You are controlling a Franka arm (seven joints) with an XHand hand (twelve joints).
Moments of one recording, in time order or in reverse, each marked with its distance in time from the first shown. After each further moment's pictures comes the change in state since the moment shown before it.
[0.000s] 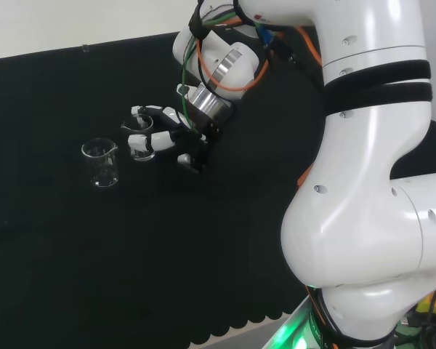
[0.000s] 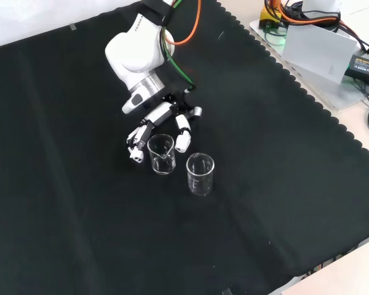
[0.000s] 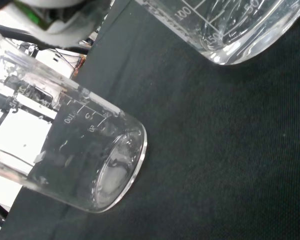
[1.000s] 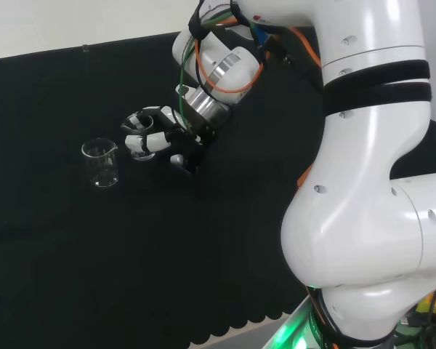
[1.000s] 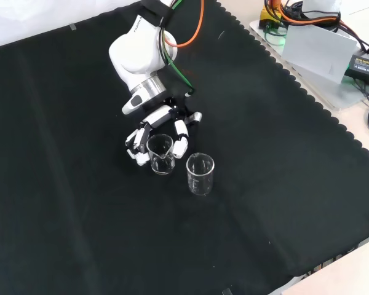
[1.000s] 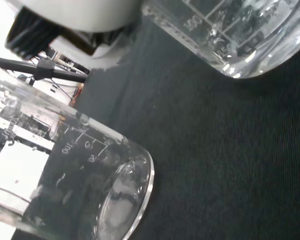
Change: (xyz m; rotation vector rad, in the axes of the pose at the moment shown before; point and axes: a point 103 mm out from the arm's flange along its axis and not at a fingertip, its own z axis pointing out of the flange) arm 0.003 0.011 0.007 -0.089 0.036 0.036
